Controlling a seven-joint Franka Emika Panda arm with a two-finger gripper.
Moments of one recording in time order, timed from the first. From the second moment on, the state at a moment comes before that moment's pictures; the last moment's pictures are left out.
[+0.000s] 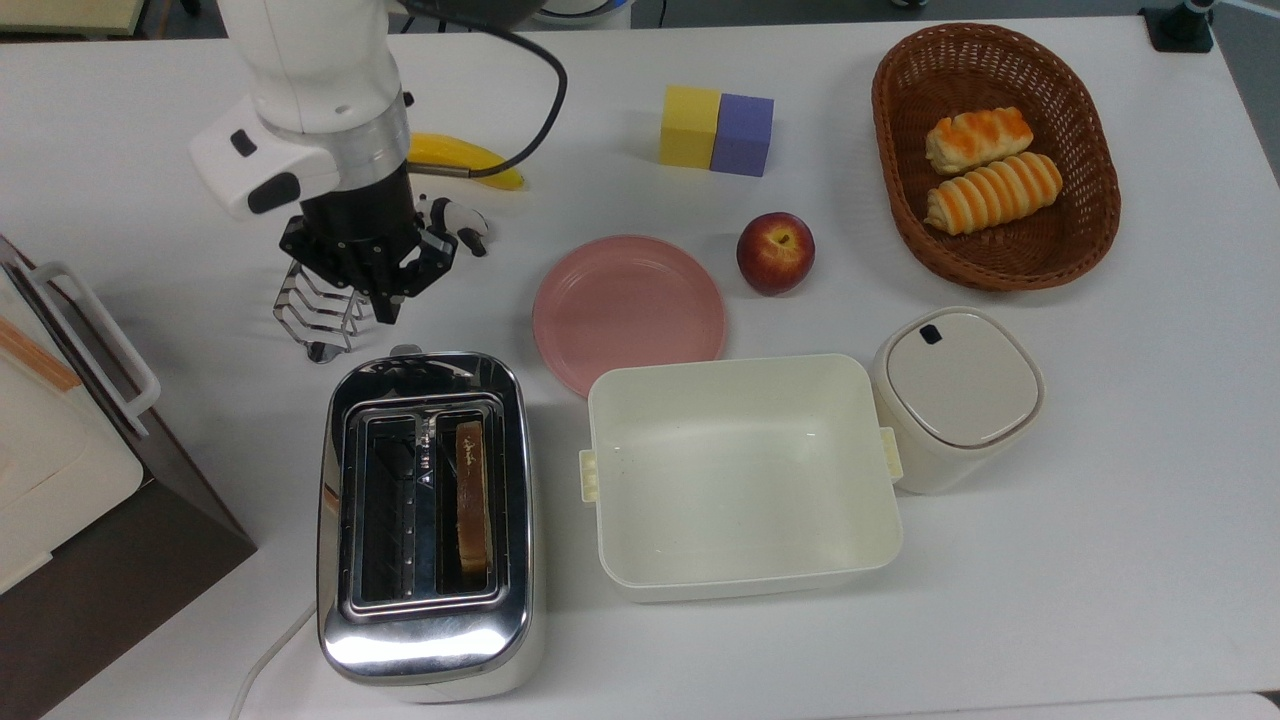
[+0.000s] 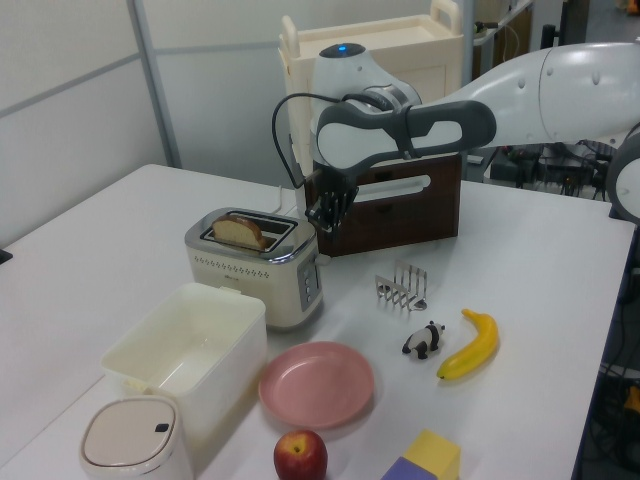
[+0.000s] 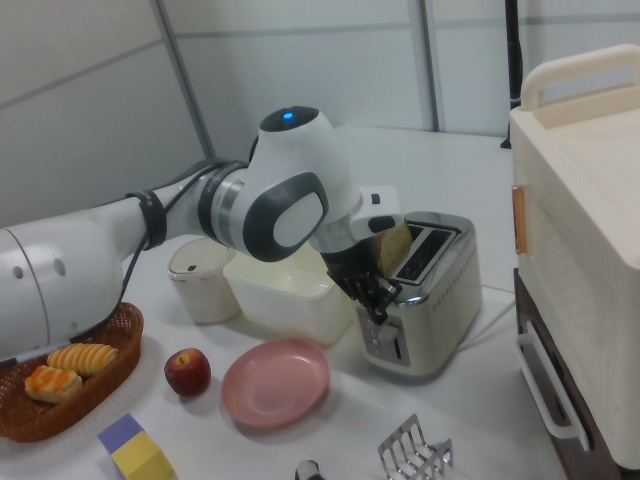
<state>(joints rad) -0.21 0.40 0.09 -1.44 -0.08 2.02 0.00</state>
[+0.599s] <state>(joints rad) -0.21 0.44 0.09 -1.44 -0.12 2.04 0.00</state>
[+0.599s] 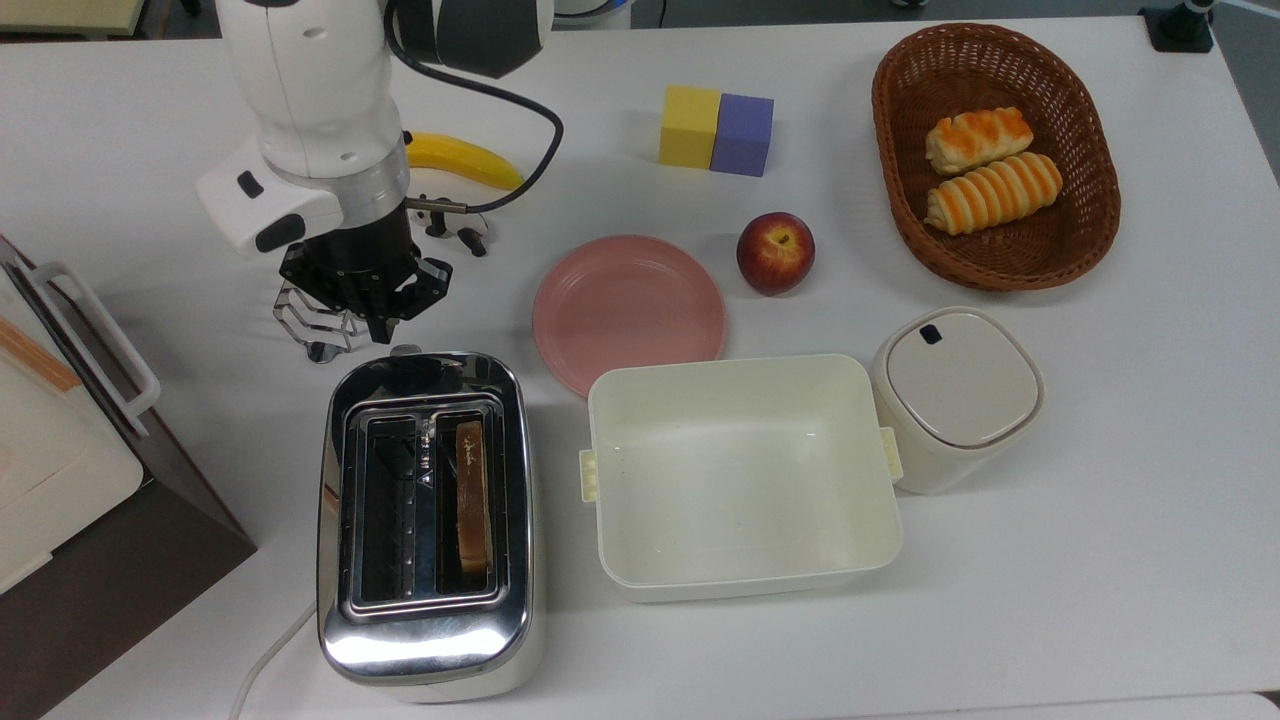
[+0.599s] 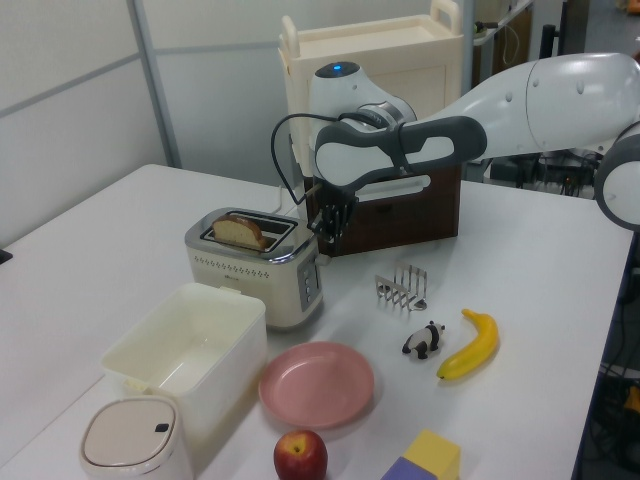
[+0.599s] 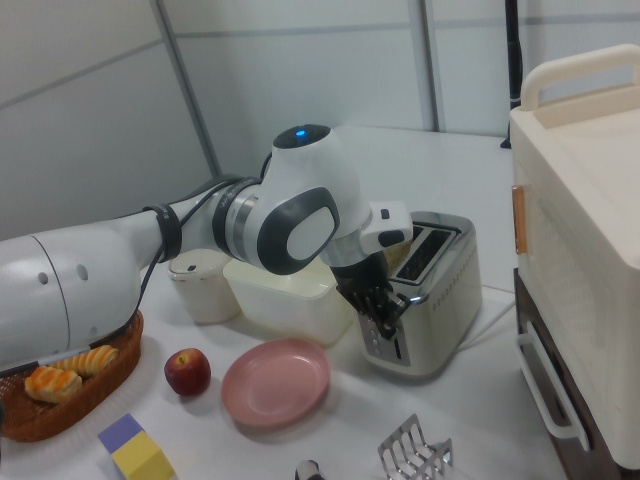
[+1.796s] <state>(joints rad) -0.21 0.46 0.10 -1.44 -0.13 2.08 -0.04</state>
